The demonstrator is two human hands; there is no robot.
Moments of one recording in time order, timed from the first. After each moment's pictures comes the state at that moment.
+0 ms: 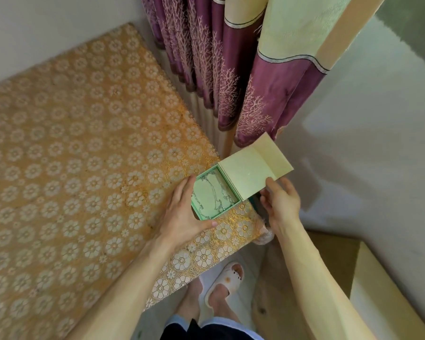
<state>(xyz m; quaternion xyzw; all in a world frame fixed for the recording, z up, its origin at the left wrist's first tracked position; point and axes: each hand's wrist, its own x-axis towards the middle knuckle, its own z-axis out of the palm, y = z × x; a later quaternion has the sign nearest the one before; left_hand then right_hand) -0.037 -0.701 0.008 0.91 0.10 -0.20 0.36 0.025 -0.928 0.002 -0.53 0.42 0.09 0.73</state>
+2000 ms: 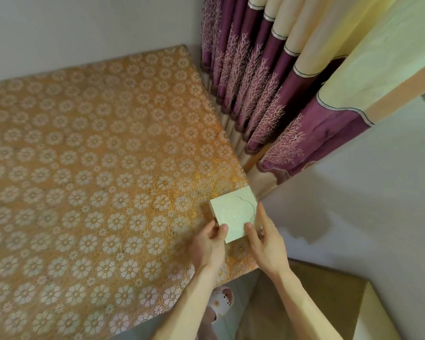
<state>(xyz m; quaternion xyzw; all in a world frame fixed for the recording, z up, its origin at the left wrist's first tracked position) -0.074 -0.735 0.023 0.68 0.44 -0.12 0.58 -0.033 -0.868 0.031 -0.90 -0.03 0.17 0.40</state>
